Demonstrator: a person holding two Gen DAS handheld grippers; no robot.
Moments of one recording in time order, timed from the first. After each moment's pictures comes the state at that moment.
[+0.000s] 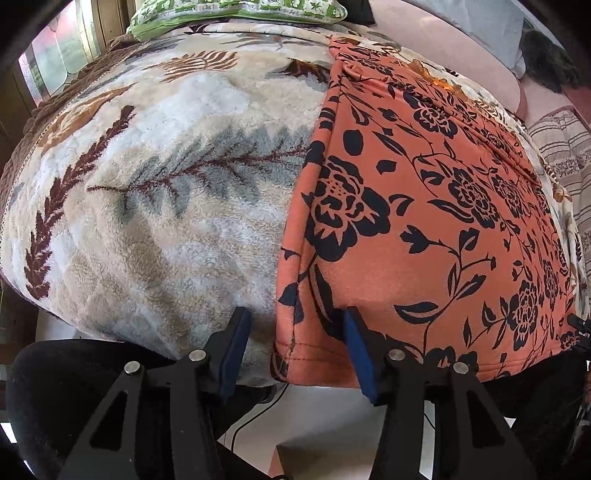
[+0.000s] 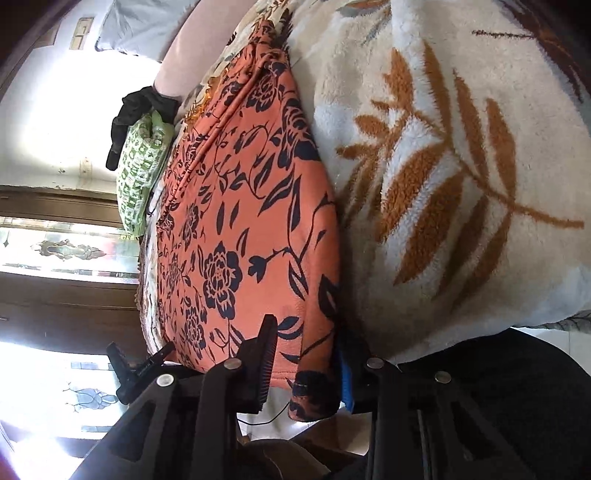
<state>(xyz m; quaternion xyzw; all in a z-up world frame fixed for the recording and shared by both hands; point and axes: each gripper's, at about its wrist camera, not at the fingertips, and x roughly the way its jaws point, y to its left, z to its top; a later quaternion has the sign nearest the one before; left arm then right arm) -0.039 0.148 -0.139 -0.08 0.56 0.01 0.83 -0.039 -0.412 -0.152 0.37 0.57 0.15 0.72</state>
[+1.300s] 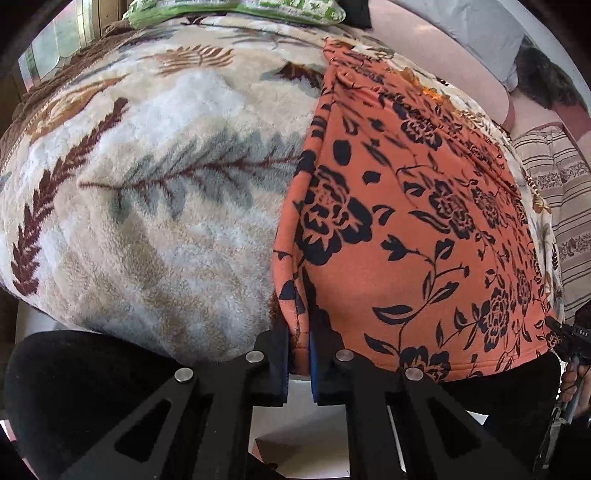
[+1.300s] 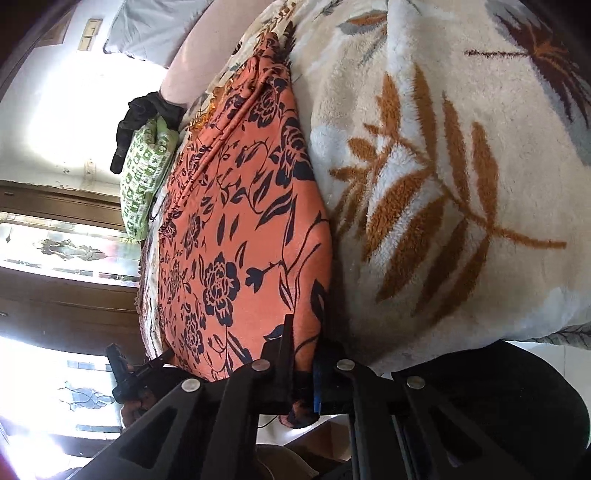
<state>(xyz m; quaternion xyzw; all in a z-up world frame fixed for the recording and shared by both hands) -0.037 0.158 -0.124 -0.13 0.55 -0.03 0.82 -0.033 -0.417 -0.144 0.38 0.54 0.16 0.74</state>
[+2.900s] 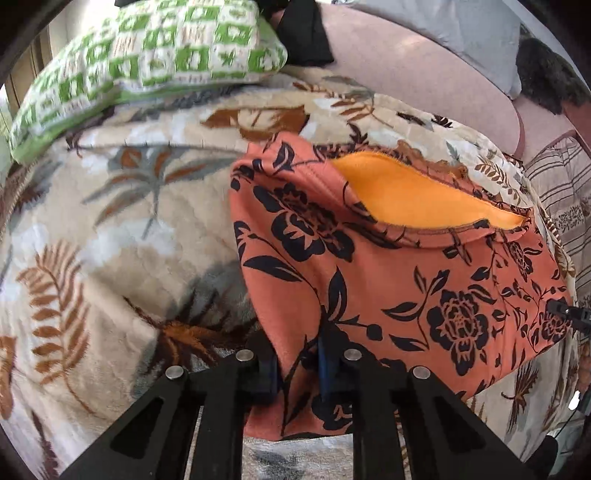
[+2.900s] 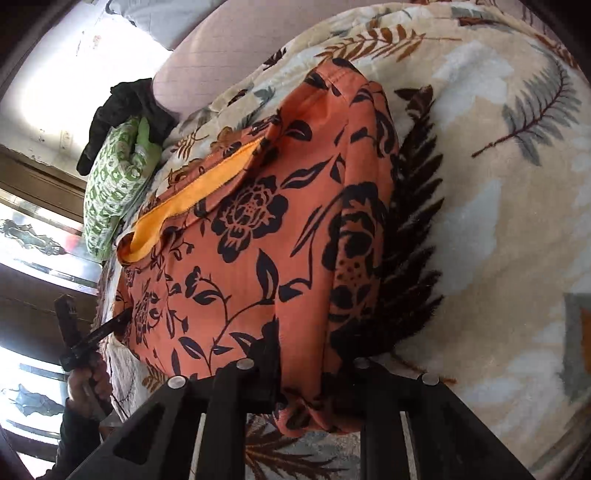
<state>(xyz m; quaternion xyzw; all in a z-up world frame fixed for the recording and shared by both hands) 0.238 0.090 -0.084 -0.05 0.52 -0.05 0.85 0.230 -0.368 -0.106 0.23 0.55 0.15 0.79</state>
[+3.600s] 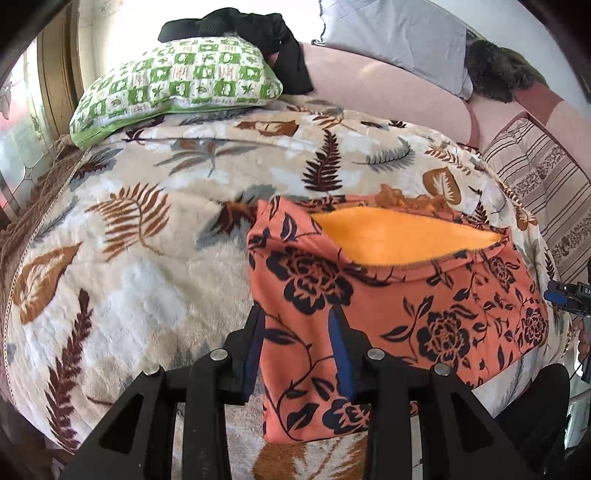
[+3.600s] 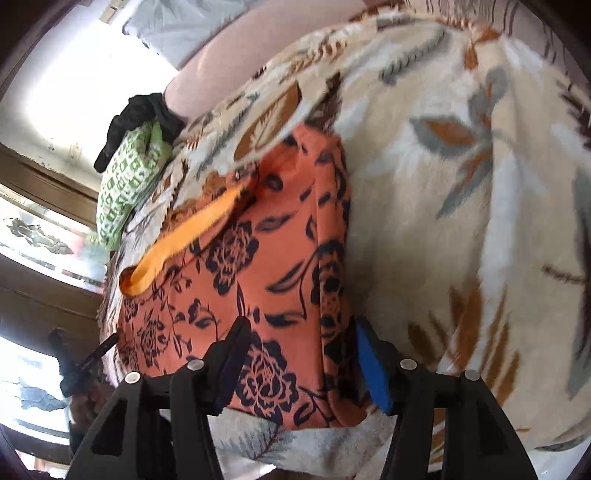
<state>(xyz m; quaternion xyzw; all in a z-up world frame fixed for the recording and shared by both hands) 0.063 0.119 -0.047 -0.04 0.47 -0.07 0.88 0.059 -0.409 -0.064 0.25 0.50 0.09 0.82</state>
